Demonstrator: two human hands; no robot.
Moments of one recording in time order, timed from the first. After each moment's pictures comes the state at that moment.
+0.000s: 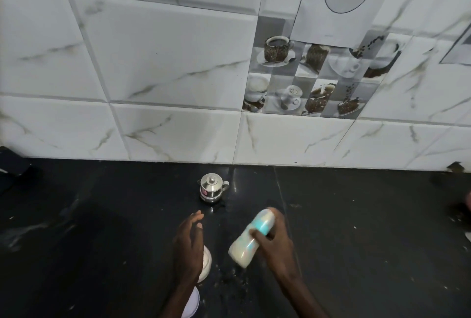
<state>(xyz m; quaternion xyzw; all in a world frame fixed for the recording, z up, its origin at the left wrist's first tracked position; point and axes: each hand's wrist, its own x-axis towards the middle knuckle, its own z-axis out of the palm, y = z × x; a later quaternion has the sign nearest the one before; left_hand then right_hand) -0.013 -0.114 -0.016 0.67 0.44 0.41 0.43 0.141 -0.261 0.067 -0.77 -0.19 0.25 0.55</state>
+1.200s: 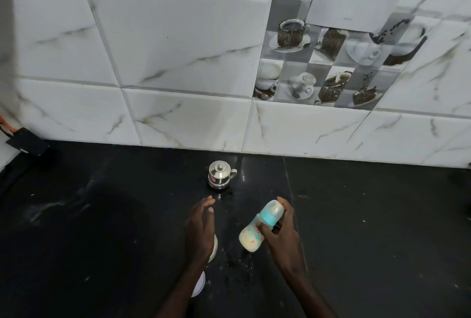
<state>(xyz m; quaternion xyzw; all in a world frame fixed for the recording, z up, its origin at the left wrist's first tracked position) -0.003 -0.119 -0.013 0.68 0.45 0.41 0.42 0.138 -0.273 0.061 -0.76 -0.25 0.25 0.54</state>
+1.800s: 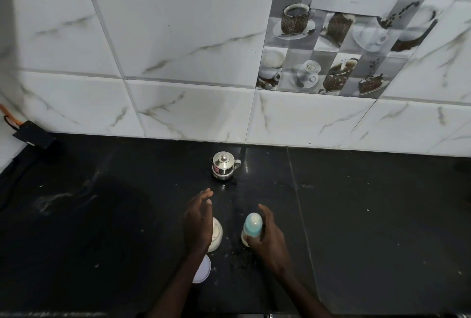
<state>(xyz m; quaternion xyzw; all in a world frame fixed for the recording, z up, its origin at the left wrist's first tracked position) -0.018 -0.117 -0.010 0.66 0.47 0.39 0.43 0.120 -0.273 0.001 -0.80 -0.33 0.29 0.40</state>
